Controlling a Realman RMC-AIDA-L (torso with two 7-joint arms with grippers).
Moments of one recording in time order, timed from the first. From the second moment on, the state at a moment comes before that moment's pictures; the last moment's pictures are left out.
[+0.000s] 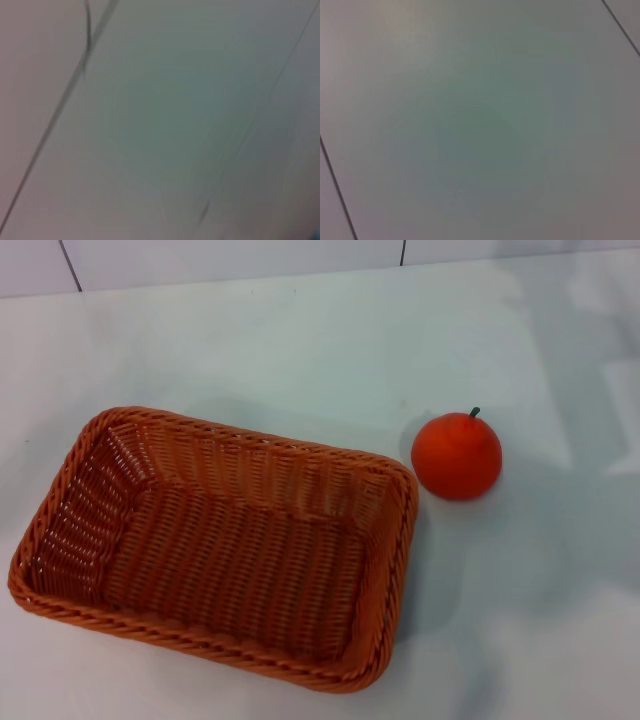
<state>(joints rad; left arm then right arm) -0.38 -2.02 0.43 0.99 1.75 1.62 -1.89 0.66 2.09 -0.53 -0.07 -0.58 -1.18 -2.53</state>
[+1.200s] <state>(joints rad) -0.63 -2.11 0.72 1.37 2.72 1.80 -2.51 0.67 2.09 -0.52 -0.08 -0.58 -1.10 -2.53</state>
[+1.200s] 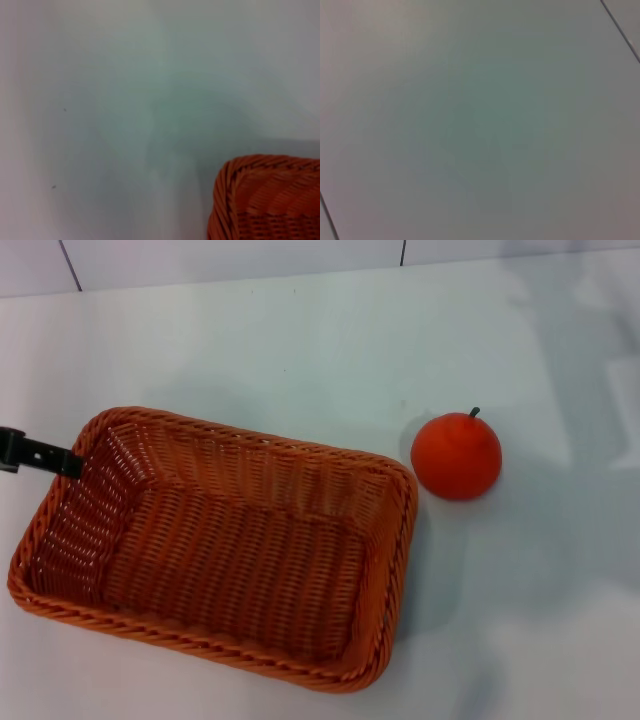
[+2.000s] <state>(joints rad) -0.64 -2.14 0.79 1.26 2.80 1.72 -2.52 0.66 2.09 -0.52 -0.08 -0.58 -1.08 -2.53</state>
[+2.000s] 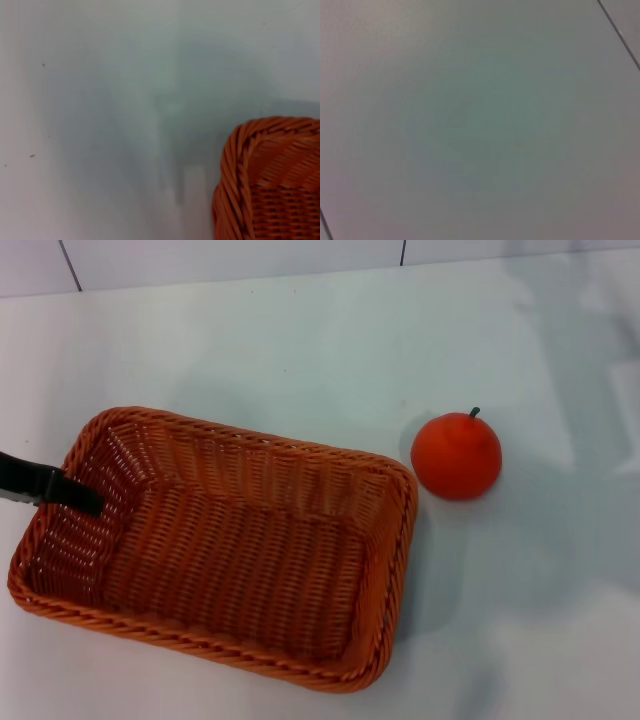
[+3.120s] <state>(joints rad) -0.64 -2.11 0.48 1.22 2.55 1.72 -2.54 0.66 2.08 -0.49 -0.11 -0.58 -1.02 -2.54</state>
